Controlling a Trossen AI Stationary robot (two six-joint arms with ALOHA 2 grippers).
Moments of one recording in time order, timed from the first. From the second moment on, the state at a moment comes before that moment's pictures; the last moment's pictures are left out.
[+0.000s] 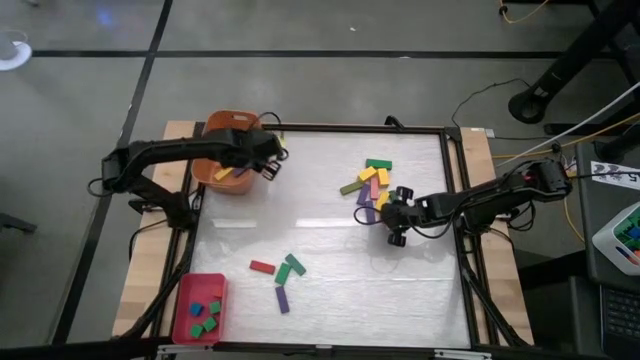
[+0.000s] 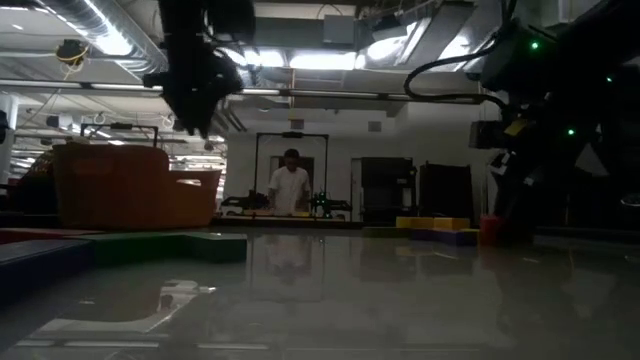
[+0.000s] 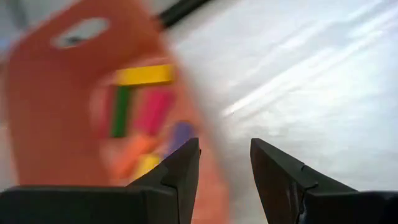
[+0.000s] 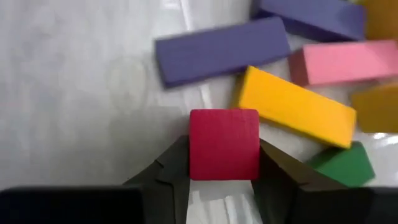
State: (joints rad) left arm 0.31 1.41 1.20 -1.10 -0.51 -0.65; right arm 0.13 1.33 0.52 -0.34 0.31 0.20
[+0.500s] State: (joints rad) left arm -0.01 1.45 1.20 -0.38 -0.31 -0.75; right arm 0.13 1.33 0.60 0.05 0.30 -0.18
